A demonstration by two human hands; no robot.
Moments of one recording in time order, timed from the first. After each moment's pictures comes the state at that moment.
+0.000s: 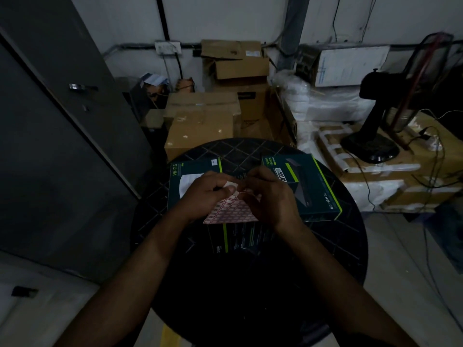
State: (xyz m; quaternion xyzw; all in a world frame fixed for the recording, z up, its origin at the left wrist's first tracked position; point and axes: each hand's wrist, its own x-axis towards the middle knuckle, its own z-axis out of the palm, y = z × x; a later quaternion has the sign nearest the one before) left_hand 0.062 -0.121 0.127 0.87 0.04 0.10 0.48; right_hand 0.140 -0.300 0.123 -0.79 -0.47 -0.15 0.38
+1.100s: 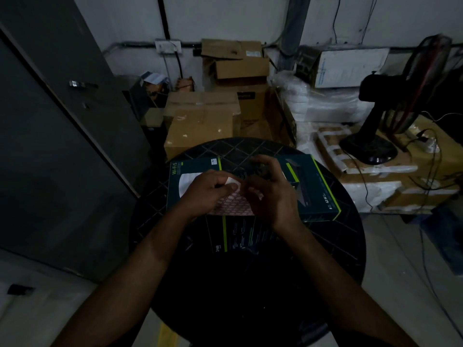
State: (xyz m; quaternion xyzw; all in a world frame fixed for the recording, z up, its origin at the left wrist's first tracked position) left_hand 0.062 -0.129 0.138 0.84 0.04 0.11 0.52; right_hand 0.135 -0.302 0.127 -0.79 -0.45 -0.20 0.37
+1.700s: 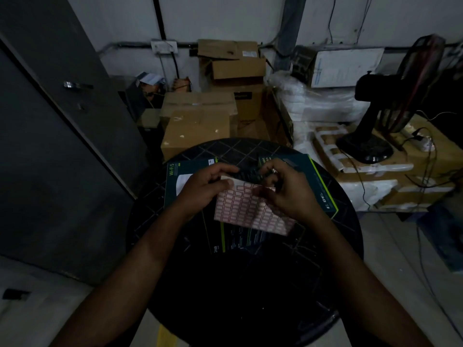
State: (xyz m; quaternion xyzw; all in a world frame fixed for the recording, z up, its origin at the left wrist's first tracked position) left_hand 0.060 -0.127 0.143 0.78 0.08 0.09 0.61; right_hand 0.166 -0.330 0.143 -0.81 -0.38 0.02 0.44
